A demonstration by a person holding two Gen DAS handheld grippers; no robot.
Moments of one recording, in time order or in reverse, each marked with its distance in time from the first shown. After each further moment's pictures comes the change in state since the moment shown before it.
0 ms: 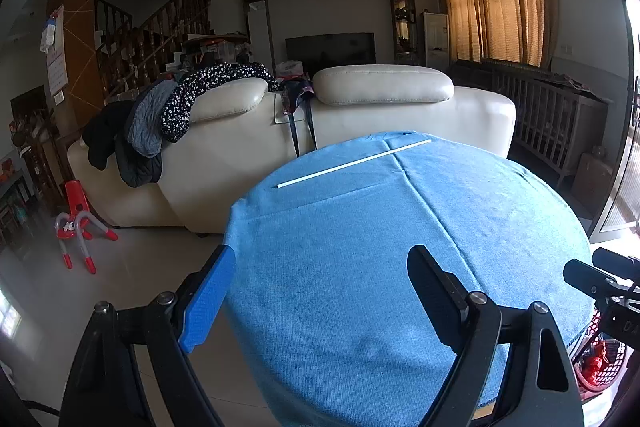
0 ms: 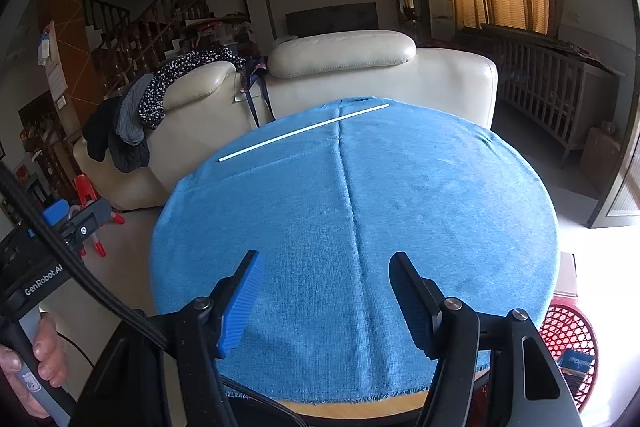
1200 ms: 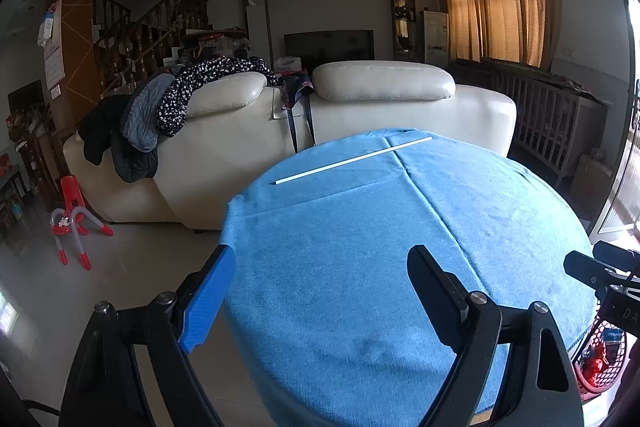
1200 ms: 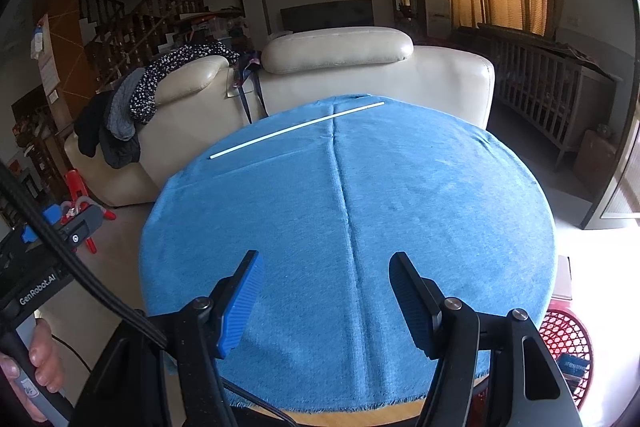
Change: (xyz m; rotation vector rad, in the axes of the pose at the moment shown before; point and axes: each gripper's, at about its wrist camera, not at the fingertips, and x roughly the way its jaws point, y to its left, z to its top) left arm 0.013 0.005 -0.002 -0.012 0.012 -0.014; right arm 0.014 0.003 0.009 -0.013 0.017 -0.036
